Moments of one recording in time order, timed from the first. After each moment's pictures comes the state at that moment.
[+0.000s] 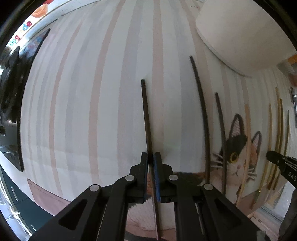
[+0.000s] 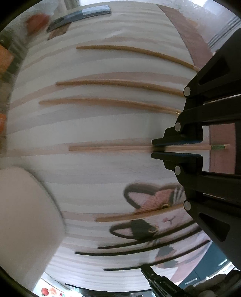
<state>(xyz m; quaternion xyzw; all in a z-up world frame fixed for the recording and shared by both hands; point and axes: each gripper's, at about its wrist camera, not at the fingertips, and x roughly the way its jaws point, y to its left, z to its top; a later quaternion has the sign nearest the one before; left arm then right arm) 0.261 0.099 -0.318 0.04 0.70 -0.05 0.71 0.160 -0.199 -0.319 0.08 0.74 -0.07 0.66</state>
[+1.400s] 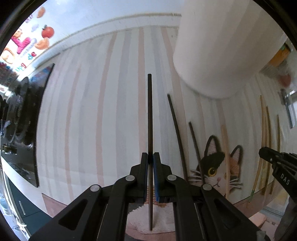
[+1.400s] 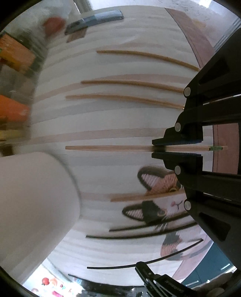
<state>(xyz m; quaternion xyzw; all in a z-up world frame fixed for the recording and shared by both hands) 0.236 0.007 -0.258 0.07 0.63 -0.06 0.77 0.189 -0.173 -0.280 0.07 0.68 -0.07 0.73</state>
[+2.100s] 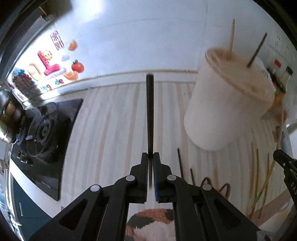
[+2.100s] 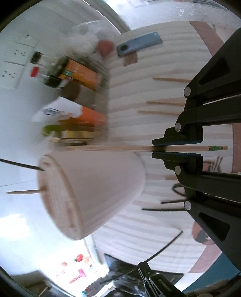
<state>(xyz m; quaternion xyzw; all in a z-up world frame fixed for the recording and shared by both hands) 0.248 0.020 -0.161 0.06 0.51 -0.02 0.86 0.186 -0.177 -0.160 0.05 0.51 -0.08 0.85</state>
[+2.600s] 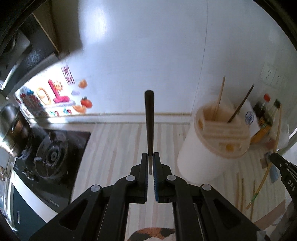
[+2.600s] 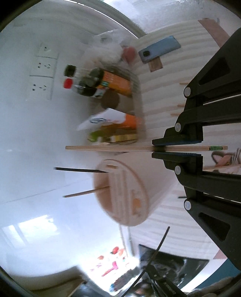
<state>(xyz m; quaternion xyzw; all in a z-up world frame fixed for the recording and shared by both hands) 0.254 0.019 -0.077 0.04 0.42 -0.03 0.90 0.200 -0.198 -0.085 0.10 0.42 -0.08 0.90</state>
